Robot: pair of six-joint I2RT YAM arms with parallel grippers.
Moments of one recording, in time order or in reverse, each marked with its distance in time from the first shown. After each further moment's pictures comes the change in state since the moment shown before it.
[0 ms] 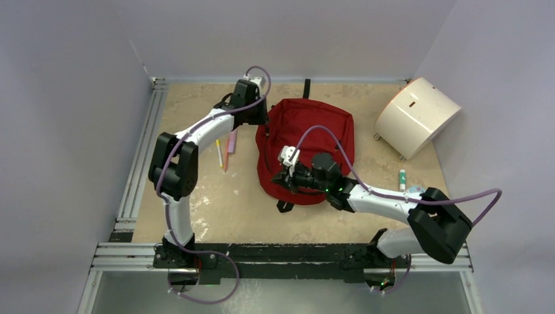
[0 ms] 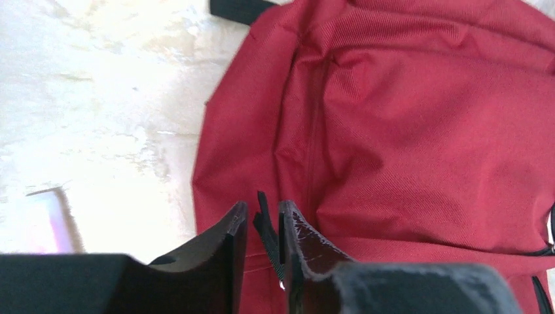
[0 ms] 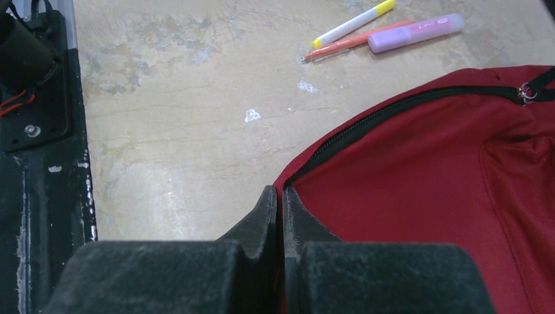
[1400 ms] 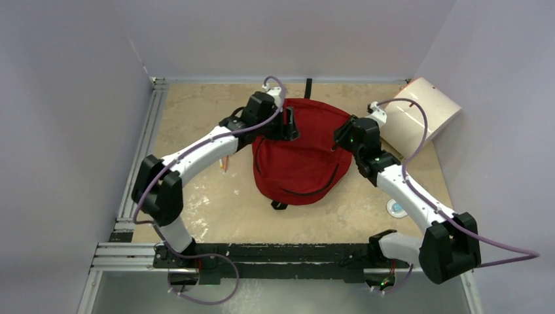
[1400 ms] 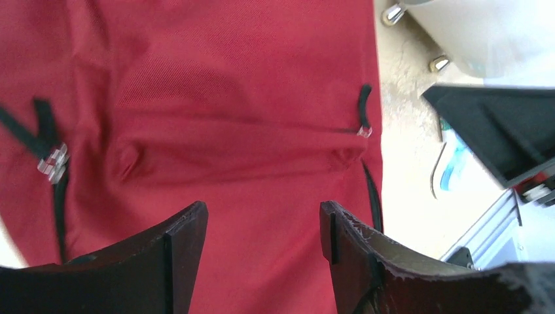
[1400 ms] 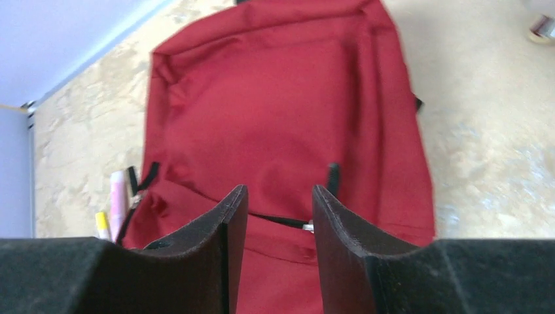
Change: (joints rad) left arm -0.204 -0.322 -0.211 0.003 0.051 -0.158; right arm -0.462 -0.128 0.256 -0.552 0.670 0.778
